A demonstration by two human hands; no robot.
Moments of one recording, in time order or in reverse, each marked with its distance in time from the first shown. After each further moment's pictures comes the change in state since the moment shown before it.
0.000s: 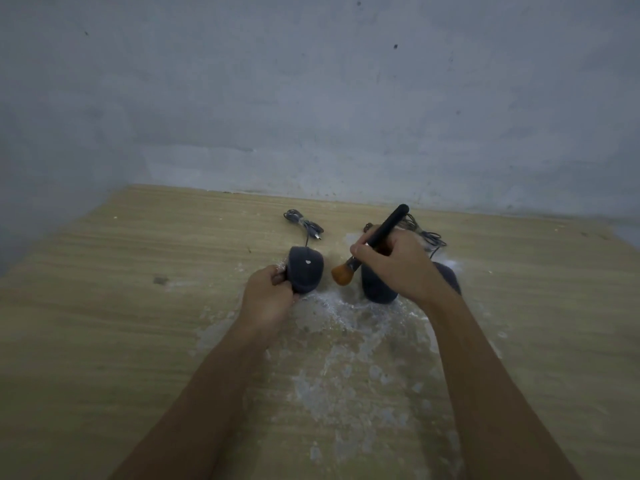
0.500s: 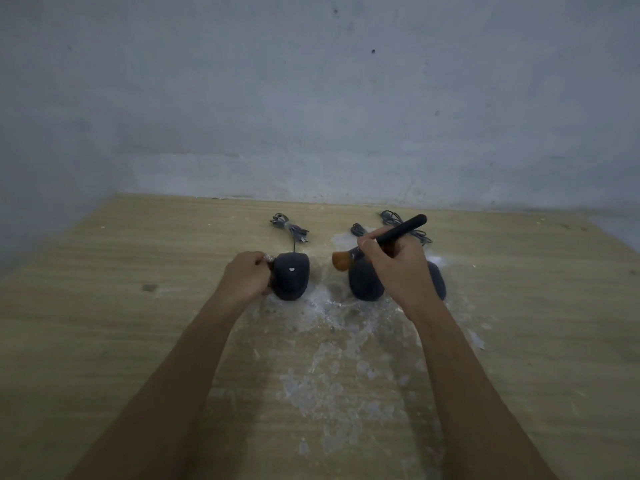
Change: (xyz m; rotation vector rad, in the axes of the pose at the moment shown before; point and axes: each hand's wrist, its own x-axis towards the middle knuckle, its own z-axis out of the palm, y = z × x) left_hand 0.040 0.015 -0.018 0.400 -0.069 0.091; right_hand -0.015 0.017 0.002 0.257 0.293 0.053
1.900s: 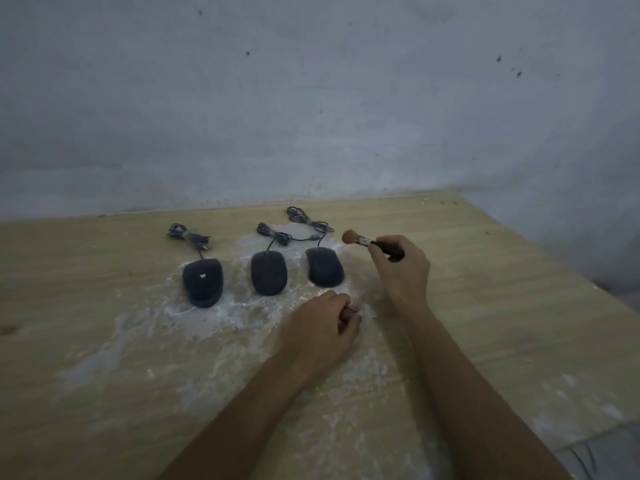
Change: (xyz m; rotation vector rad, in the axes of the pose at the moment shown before) left_hand -0.125 0.045 0.189 0.399 -0.246 0.829; right_hand -0.021 0.064 -0.139 -0.299 0.509 0.023
